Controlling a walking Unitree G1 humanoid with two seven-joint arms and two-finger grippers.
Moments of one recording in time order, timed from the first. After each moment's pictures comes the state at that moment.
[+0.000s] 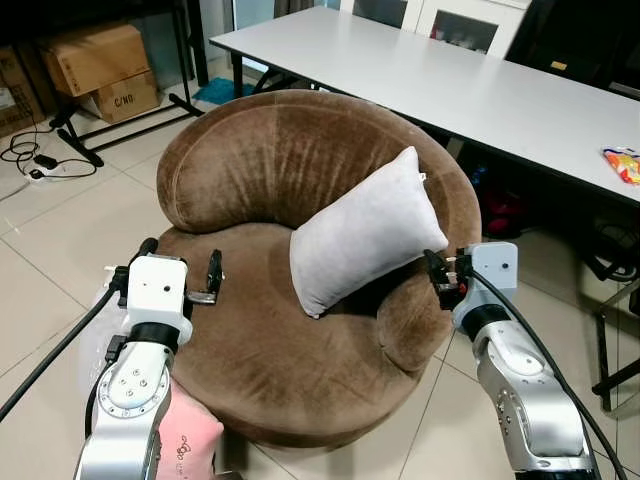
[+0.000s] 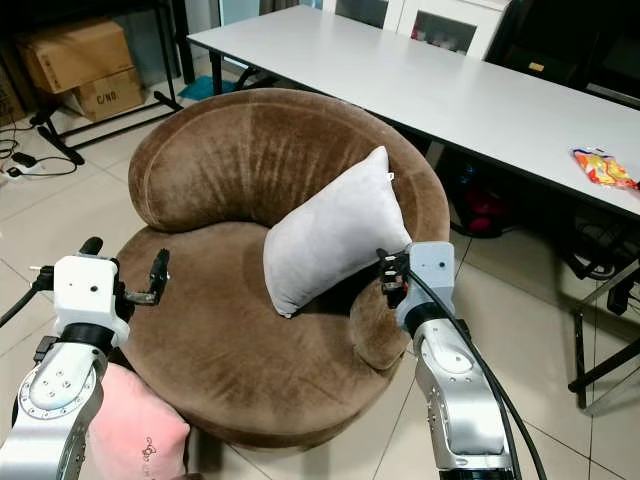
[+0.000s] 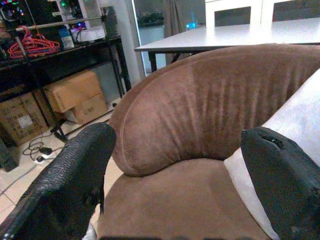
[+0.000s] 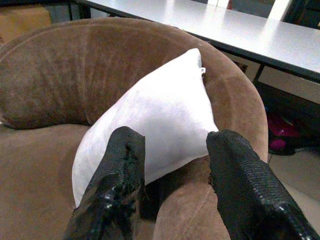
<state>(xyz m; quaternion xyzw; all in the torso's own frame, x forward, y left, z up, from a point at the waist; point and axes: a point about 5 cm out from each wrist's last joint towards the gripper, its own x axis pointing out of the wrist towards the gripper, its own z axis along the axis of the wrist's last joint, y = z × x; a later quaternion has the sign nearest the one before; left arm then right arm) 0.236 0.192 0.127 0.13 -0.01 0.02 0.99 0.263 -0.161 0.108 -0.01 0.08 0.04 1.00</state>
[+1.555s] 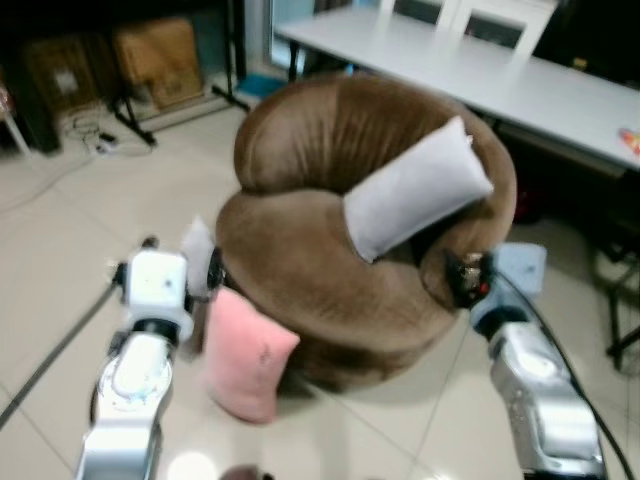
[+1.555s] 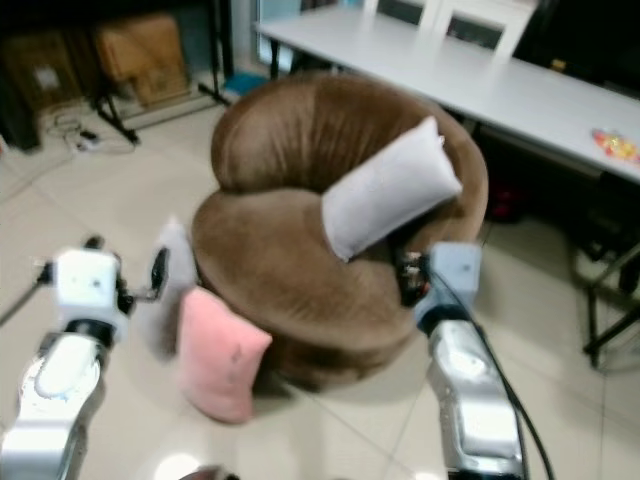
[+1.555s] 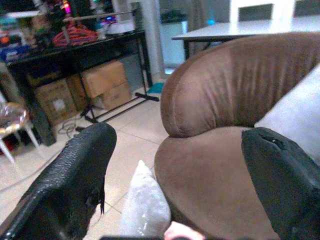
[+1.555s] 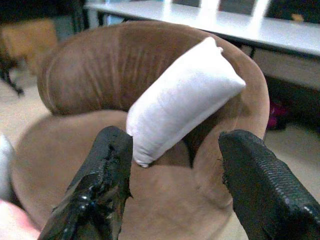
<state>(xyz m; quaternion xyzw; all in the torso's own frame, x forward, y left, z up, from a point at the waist) 0.239 0.196 0.121 0.13 0.01 0.02 0.99 0.260 -0.176 0.108 0.03 0.09 -0.01 1.00</state>
